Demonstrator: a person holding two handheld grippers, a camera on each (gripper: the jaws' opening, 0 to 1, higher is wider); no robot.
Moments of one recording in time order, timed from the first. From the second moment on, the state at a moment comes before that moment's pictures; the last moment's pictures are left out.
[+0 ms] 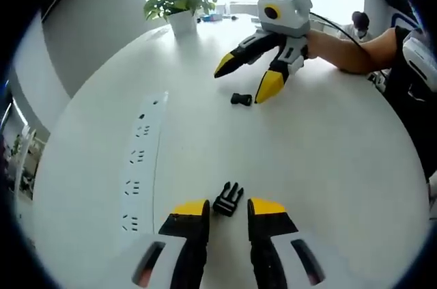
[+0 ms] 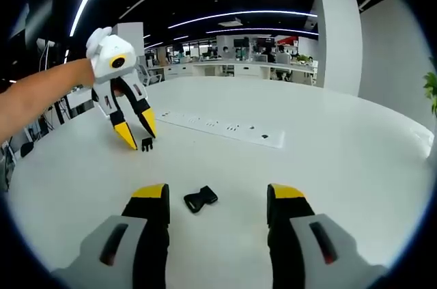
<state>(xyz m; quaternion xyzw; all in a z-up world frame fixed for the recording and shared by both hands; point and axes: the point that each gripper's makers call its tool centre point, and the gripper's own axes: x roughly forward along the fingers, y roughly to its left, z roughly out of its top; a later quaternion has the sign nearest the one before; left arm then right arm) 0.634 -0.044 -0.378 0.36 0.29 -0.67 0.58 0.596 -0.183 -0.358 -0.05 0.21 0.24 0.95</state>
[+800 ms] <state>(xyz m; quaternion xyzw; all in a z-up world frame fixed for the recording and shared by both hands) 0.627 -0.039 -0.380 0.28 0.31 -0.65 0.63 0.597 -0.179 -0.359 -0.06 0.21 0.24 0.94</state>
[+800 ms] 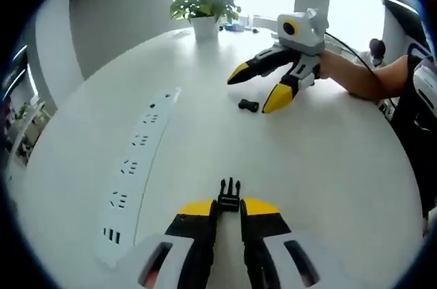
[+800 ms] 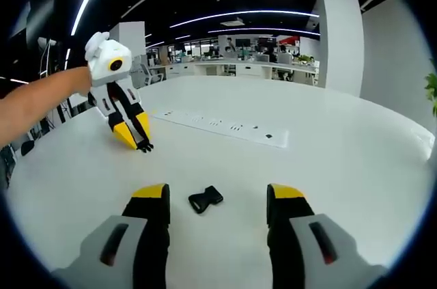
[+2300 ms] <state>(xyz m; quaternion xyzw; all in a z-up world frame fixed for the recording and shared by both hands) 0.624 -0.046 -0.379 0.17 0.22 -0.65 0.71 0.595 -0.173 -0.359 -0.07 0.21 0.25 0.94</state>
